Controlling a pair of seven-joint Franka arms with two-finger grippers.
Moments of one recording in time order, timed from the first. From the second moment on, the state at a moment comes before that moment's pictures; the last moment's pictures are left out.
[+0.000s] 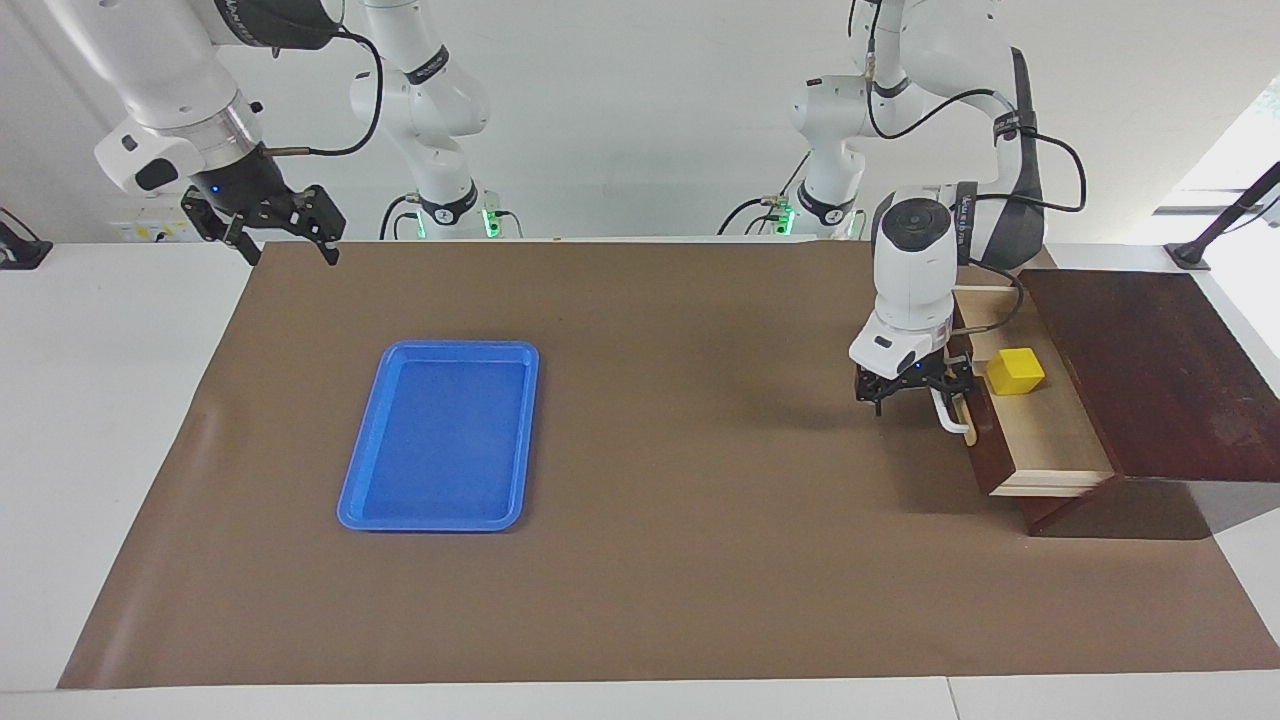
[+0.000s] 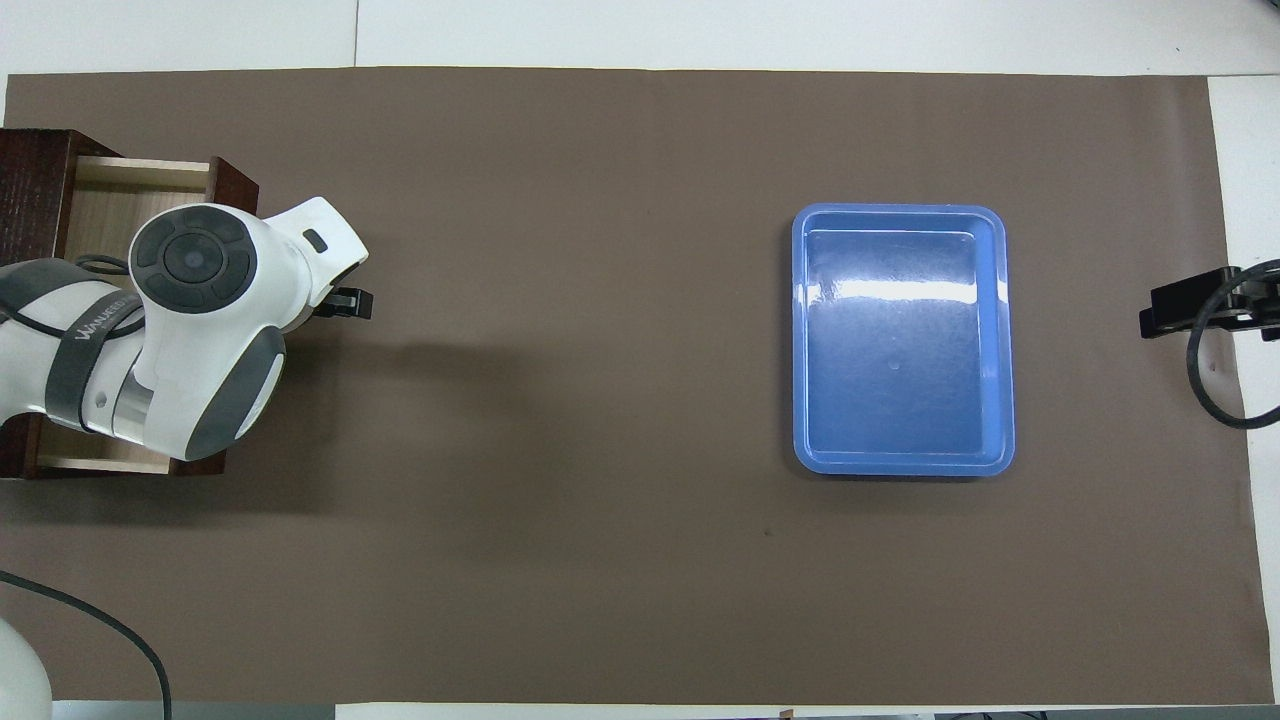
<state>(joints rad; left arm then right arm) -0.12 0.14 -0.15 -2.00 0.38 2.20 -0.29 -0.13 -0.04 0.07 -1.60 0.01 1.51 0.00</state>
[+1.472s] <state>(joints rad) 0.11 0.10 -0.12 -1.71 0.13 1.89 -1.07 -0.12 -0.04 0.08 -1.60 0.01 1.51 0.00</state>
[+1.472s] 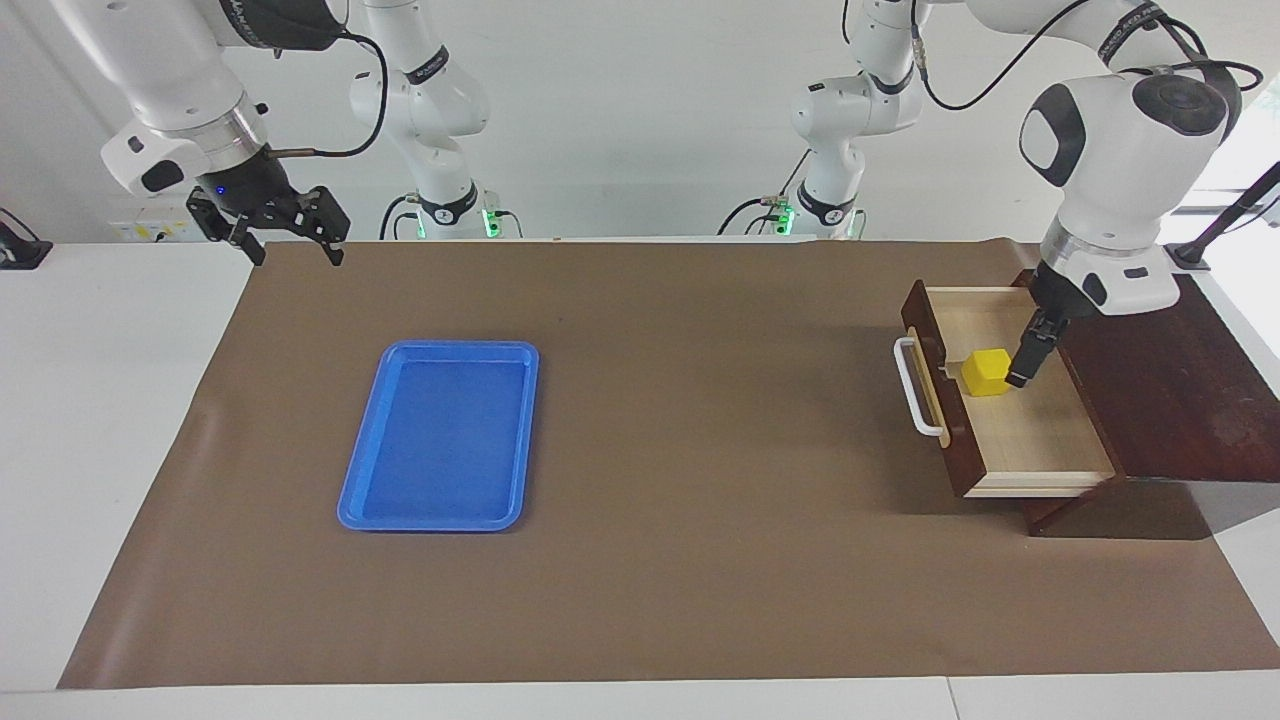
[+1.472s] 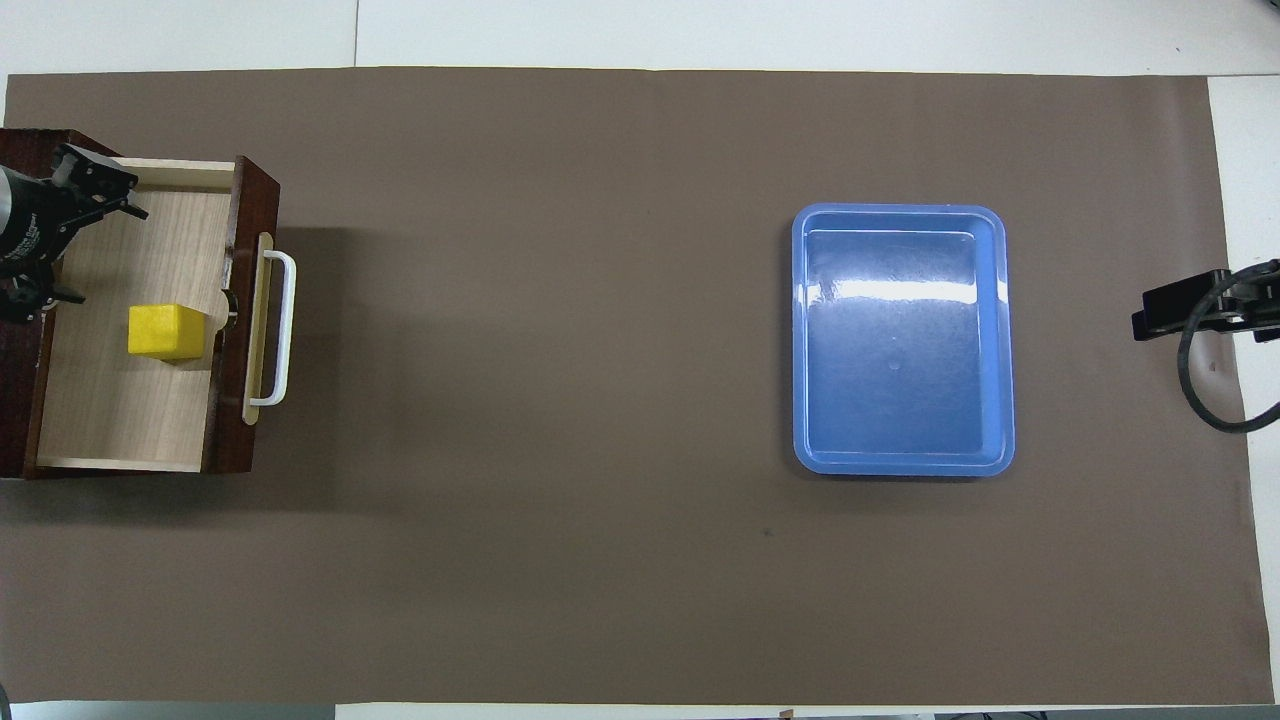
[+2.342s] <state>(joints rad) 0.20 0.06 -0.14 -2.03 0.12 2.14 -1.57 -0.12 -0.04 0.09 -1.62 0.01 1.50 0.06</state>
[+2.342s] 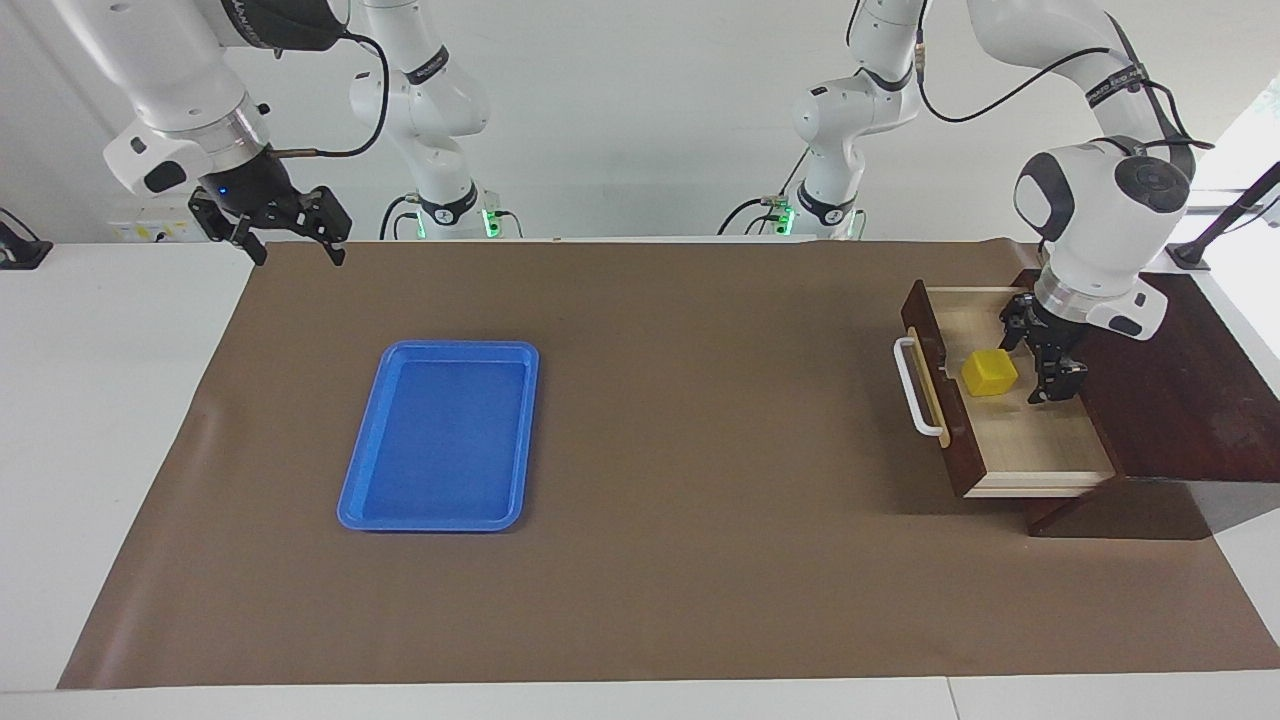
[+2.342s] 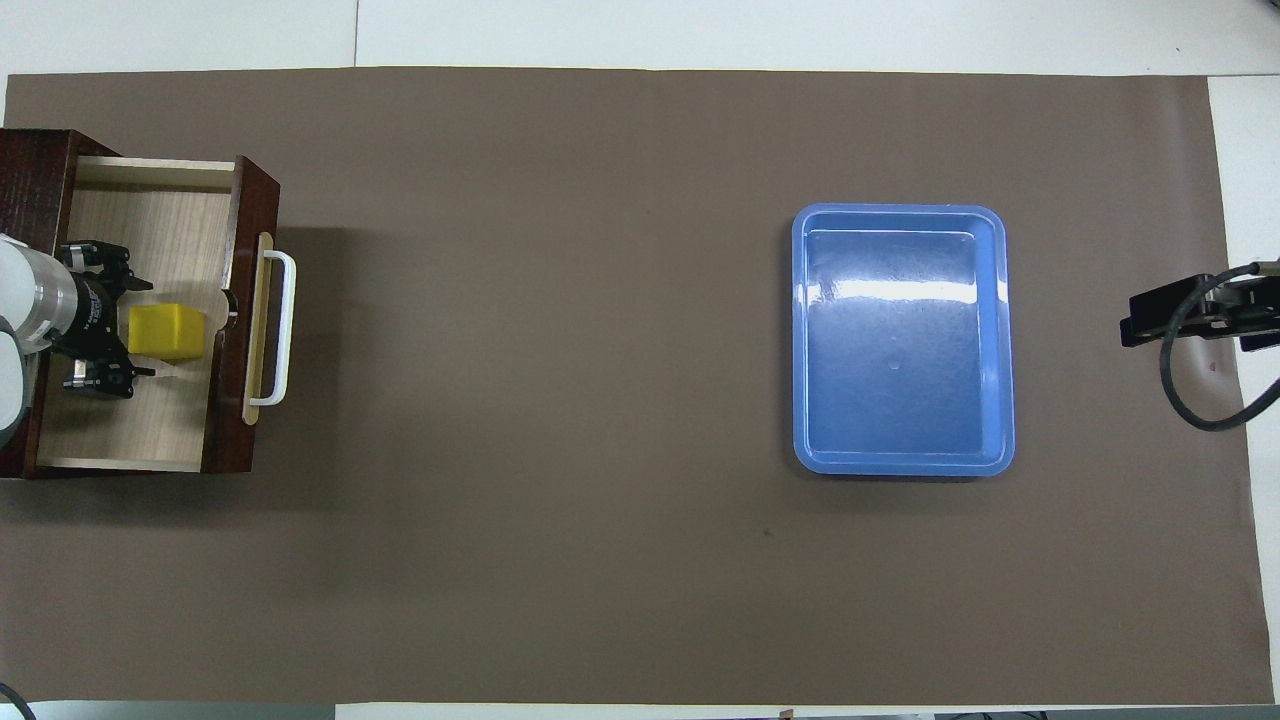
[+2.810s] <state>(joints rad) 0.20 0.05 -0.14 -2.03 0.12 2.14 -1.57 0.00 -0.10 0.12 -1.83 0.19 1.63 0.53</state>
